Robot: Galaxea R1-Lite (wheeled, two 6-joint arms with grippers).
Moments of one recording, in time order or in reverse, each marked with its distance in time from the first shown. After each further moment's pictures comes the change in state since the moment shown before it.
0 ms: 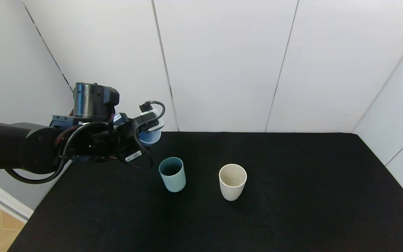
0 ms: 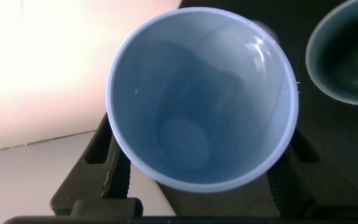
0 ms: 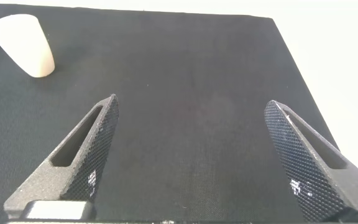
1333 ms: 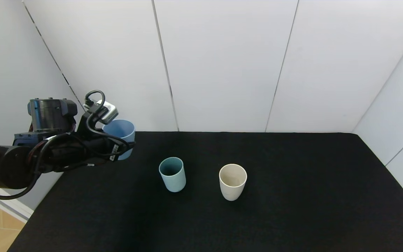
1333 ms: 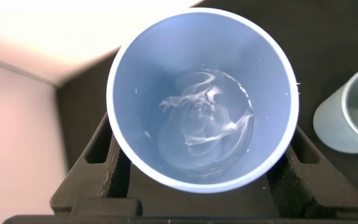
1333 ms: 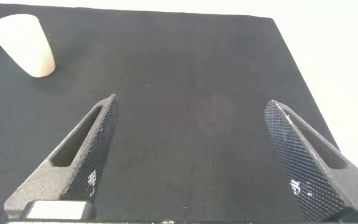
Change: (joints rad) left arm 0.241 -0.012 0.159 -0.239 -0.297 -0.496; right arm 0.000 0.000 0.000 0.000 0.000 0.000
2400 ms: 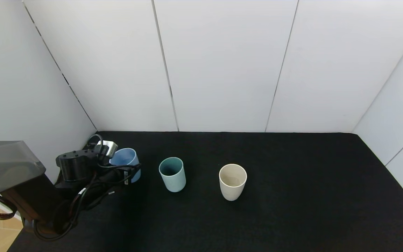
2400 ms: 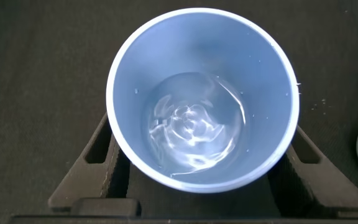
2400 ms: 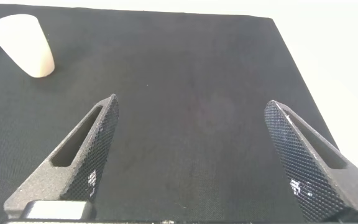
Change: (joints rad) left arm 0.051 0.378 0.330 -0.779 -0.005 -0.369; right arm 0.000 0.000 0.000 0.000 0.000 0.000
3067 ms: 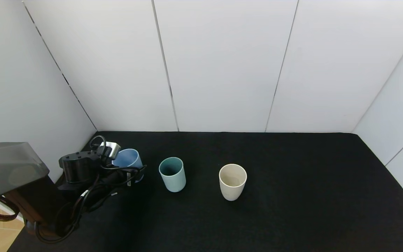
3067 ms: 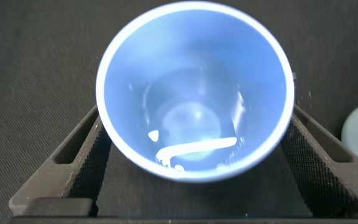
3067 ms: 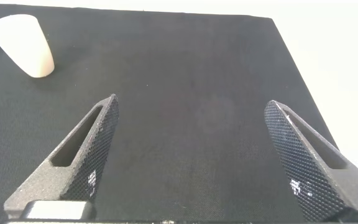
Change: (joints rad) left arm -0.020 0.003 0.017 -0.017 0.001 -0.002; right arm 0.000 0.000 0.000 0.000 0.000 0.000
